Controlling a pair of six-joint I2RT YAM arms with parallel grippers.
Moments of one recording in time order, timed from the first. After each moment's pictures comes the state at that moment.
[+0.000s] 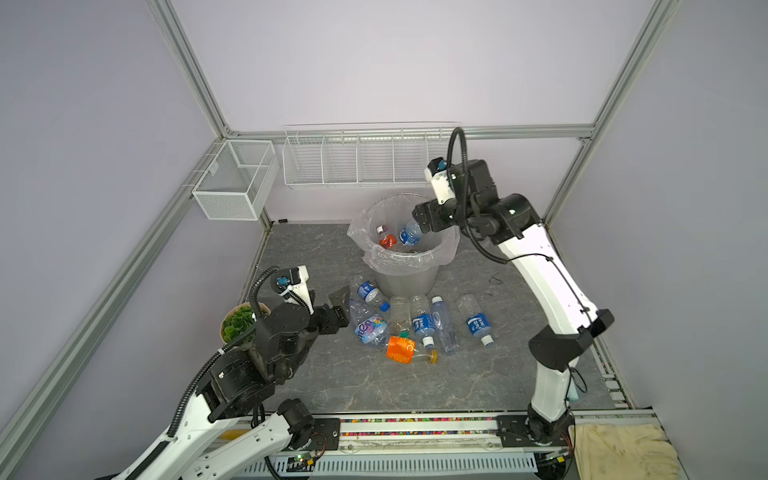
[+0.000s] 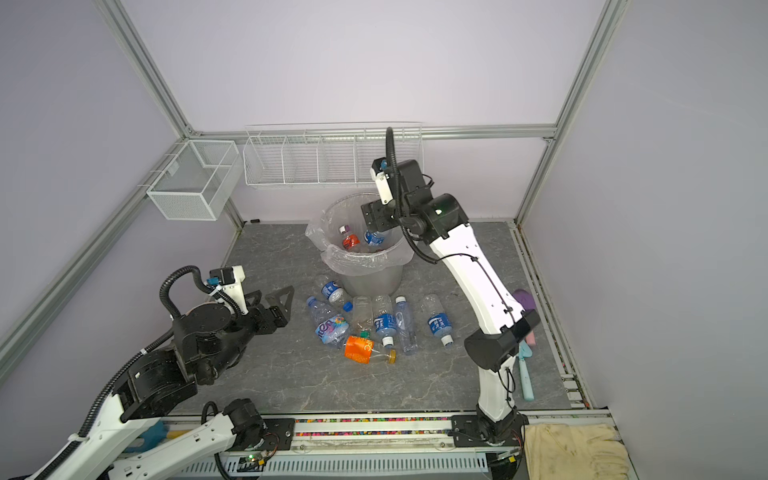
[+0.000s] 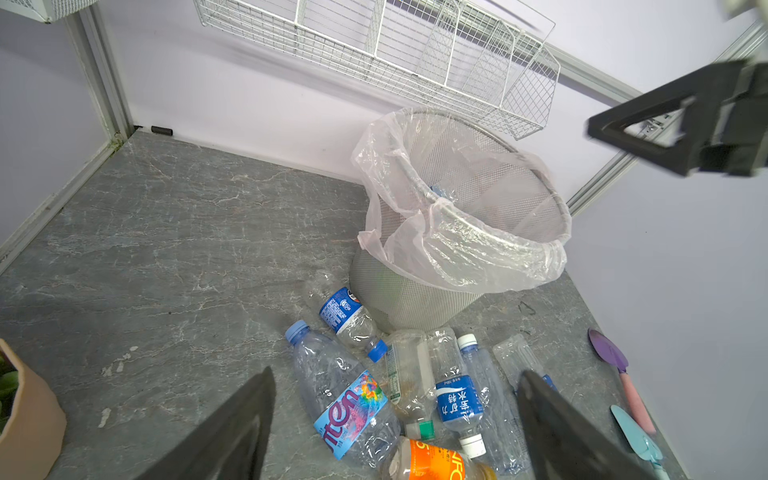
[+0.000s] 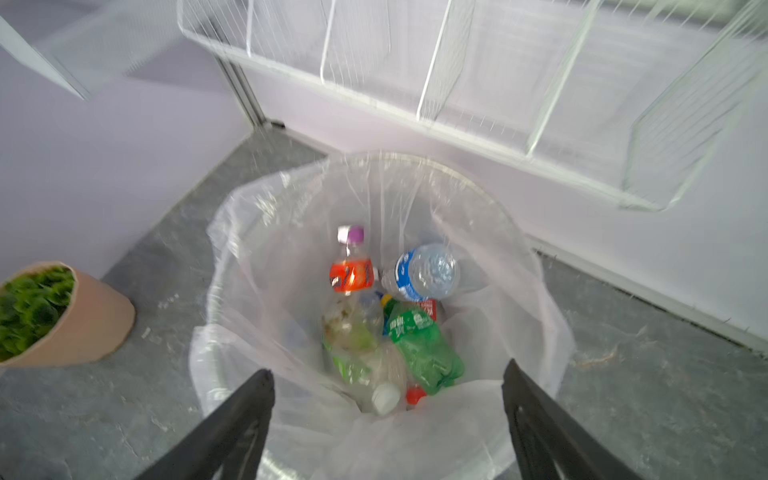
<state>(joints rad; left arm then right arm) -0.88 0.67 1.04 -0.75 -0.51 -0.60 0.64 1.85 2.44 -1.07 0.09 0.08</state>
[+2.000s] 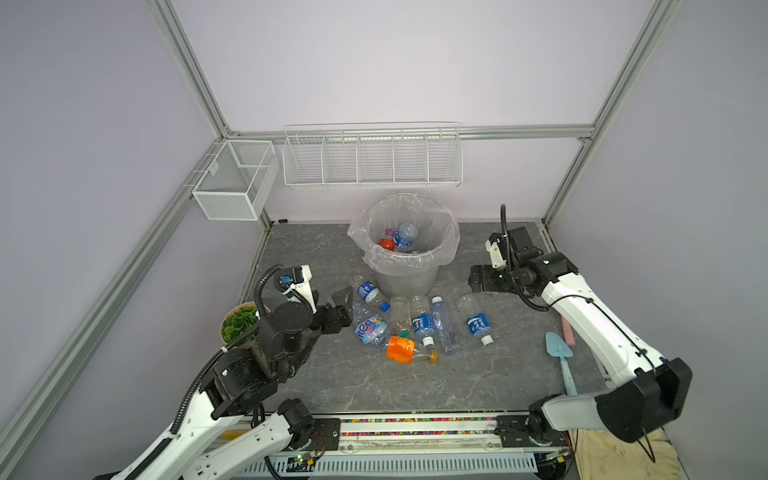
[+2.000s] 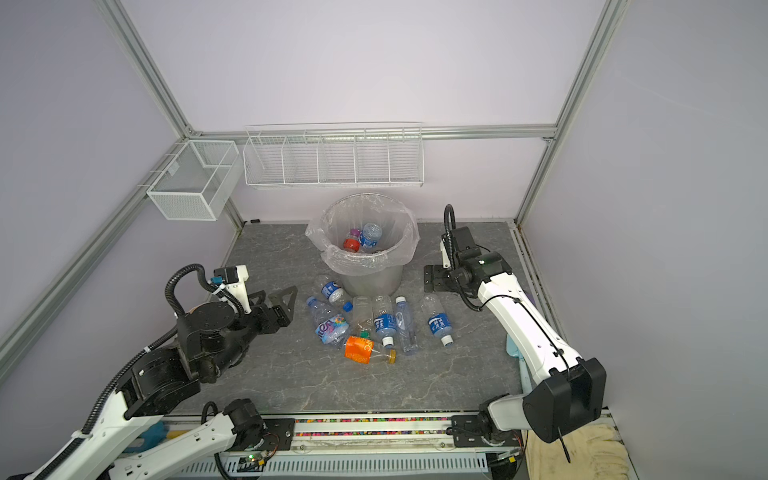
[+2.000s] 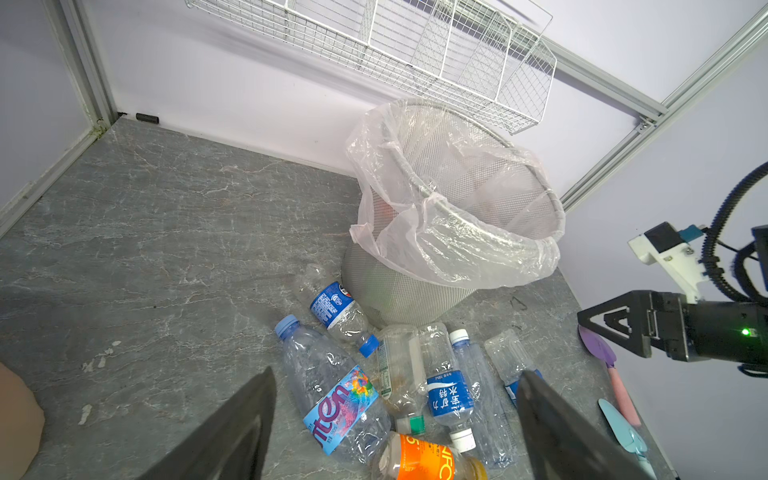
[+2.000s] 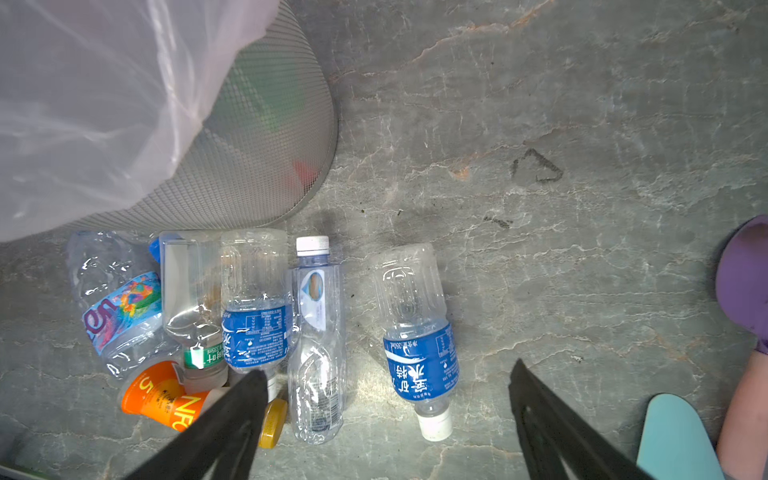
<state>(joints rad) -0.88 0.68 1.04 -0.74 -0.49 -0.62 0.37 1.39 1.33 -0.97 0.00 0.31</state>
